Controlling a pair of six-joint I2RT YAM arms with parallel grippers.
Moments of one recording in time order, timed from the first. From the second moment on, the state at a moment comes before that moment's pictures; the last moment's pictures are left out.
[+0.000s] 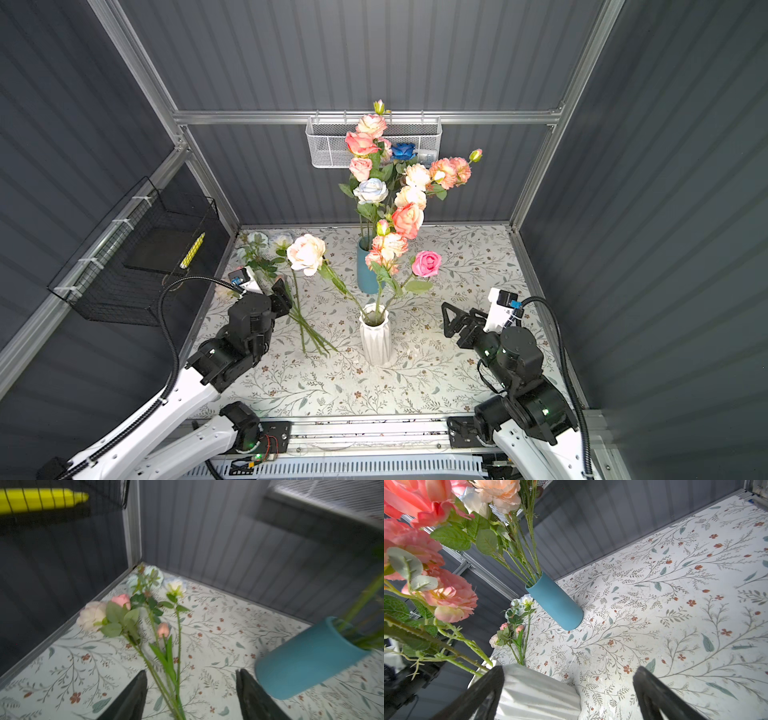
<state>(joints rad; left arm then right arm) -0.54 0.85 0.70 -0.30 -0.65 -0.54 0.41 0.32 0.64 -0.54 0.03 0.64</state>
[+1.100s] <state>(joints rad) 0.00 1.62 0.76 -0.03 -0.05 -0.85 0.41 0.26 0.63 -0.58 0.04 0.62</state>
